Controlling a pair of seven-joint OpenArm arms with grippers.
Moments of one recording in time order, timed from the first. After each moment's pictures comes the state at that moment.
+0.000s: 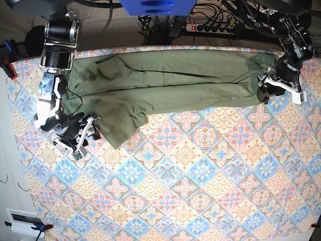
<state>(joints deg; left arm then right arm) 18.4 -11.2 -40.8 104.7 -45.2 -18.0 58.8 13.2 15.9 9.9 79.8 16.0 41.1 -53.8</state>
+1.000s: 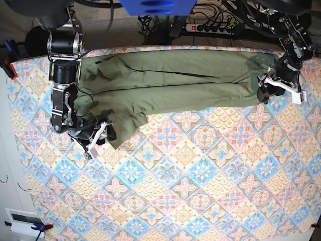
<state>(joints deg) 18.4 -11.2 -40.8 104.7 -45.1 -17.9 58.8 20.6 13.6 5.5 54.1 16.5 40.9 -38.8</state>
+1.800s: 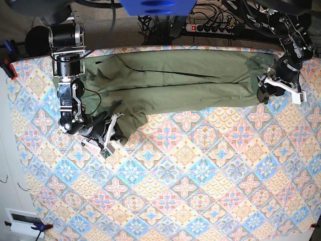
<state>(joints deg) 18.4 -11.2 -40.8 104.7 -45.3 -17.9 58.6 16.2 13.9 -3.4 70.6 16.0 40.9 -44.1</state>
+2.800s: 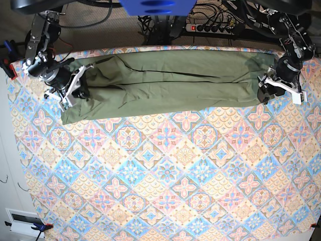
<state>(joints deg) 18.2 -11.2 -40.8 104.6 -45.1 -17.9 58.6 -18.2 17.9 20.6 108.6 31.3 40.9 -57.0</state>
